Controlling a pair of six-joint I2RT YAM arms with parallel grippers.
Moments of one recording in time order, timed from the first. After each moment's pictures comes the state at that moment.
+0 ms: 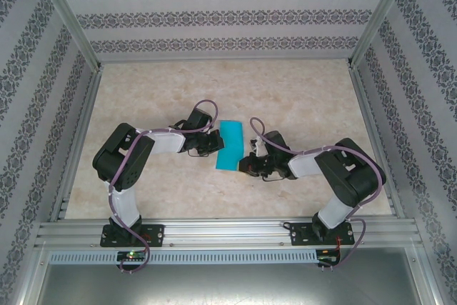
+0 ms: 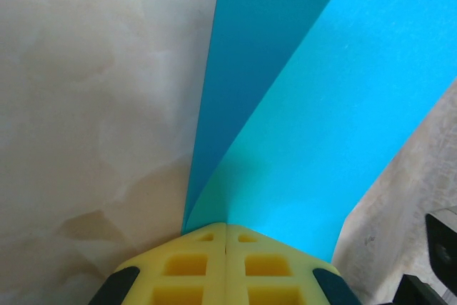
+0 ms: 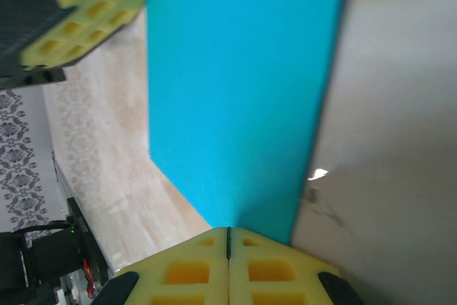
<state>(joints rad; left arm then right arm) -0.52 1.87 0.96 -0.04 0.39 -0.84 0.53 1.66 0.49 0.31 -0.67 0.85</state>
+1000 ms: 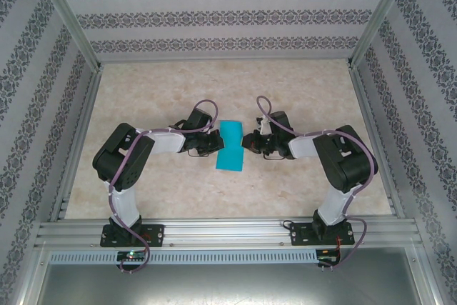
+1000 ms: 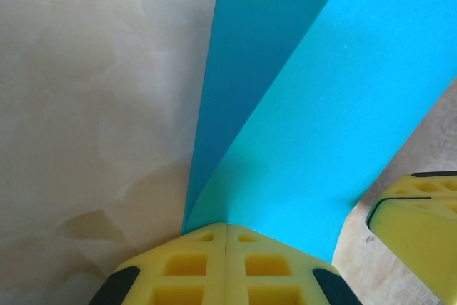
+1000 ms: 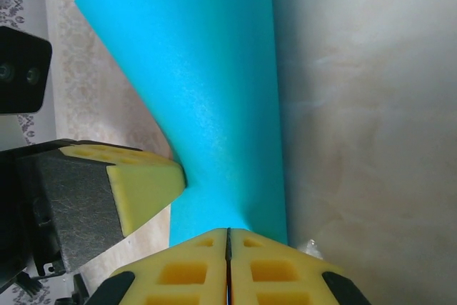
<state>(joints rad) -0.52 1.87 0.96 -0.04 0.39 -0.84 0.38 1.77 0.70 0.28 -0.65 0.78</state>
